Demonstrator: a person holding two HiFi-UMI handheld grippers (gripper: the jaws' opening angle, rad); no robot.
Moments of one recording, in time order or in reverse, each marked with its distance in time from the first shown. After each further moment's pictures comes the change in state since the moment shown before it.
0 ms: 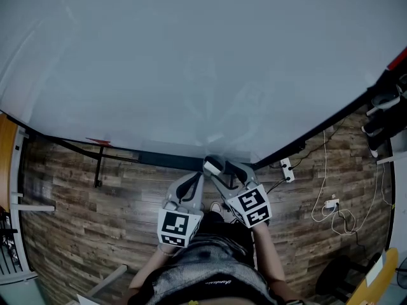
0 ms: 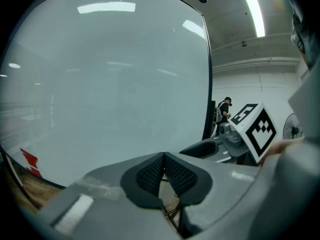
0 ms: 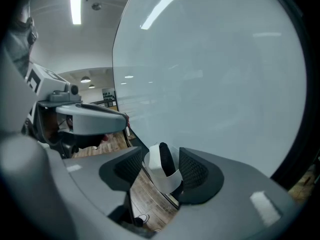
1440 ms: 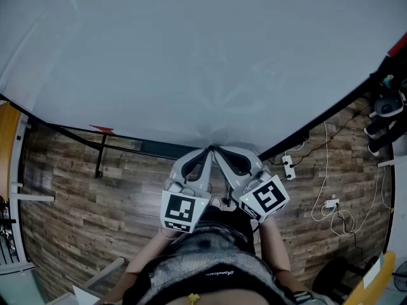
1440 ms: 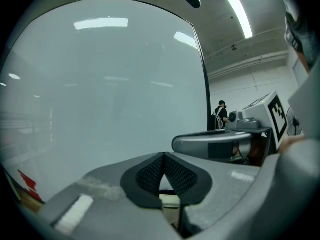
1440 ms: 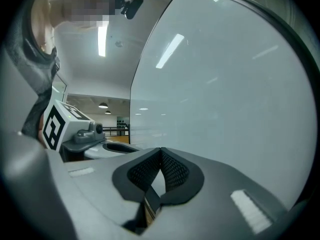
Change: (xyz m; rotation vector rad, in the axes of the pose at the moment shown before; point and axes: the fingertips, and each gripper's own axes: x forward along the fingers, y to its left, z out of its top) left arm 0.004 -0.004 0.057 0.079 -0.150 0.015; right arm -0.043 0.030 0.110 -0.076 -0.425 0.148
